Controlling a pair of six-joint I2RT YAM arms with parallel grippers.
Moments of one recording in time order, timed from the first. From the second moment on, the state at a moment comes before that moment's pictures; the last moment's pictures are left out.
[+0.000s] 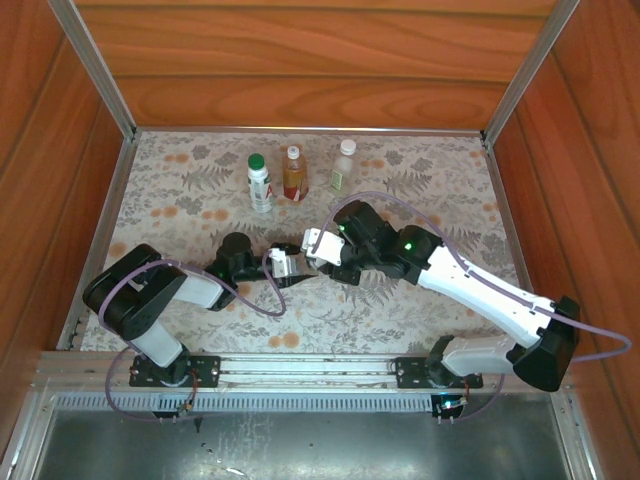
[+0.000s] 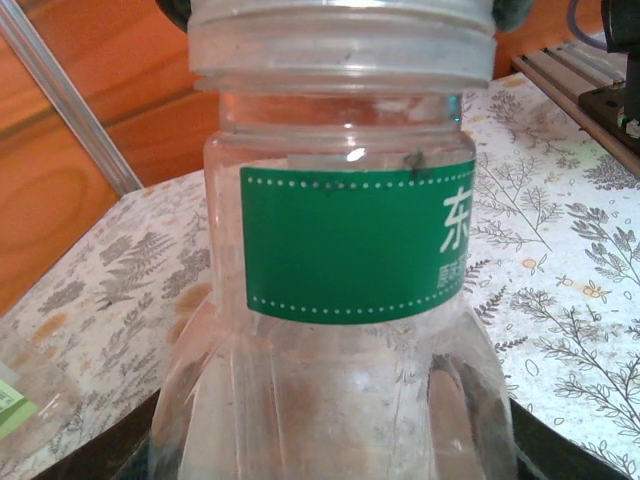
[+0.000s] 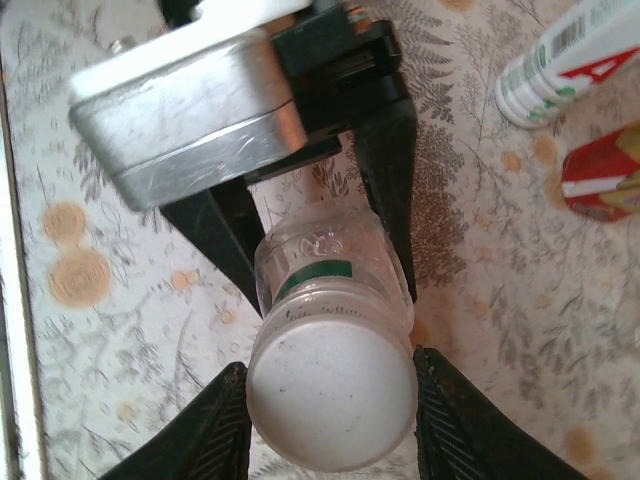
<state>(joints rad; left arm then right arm) -0.68 1.62 0.38 1.06 0.74 0.48 0.96 1.25 1.14 -0.78 -0.10 -0.46</state>
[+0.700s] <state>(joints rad) -0.67 1.55 0.40 1.05 0.75 0.28 0.96 0.90 0.82 -0.42 -0.08 -0.06</state>
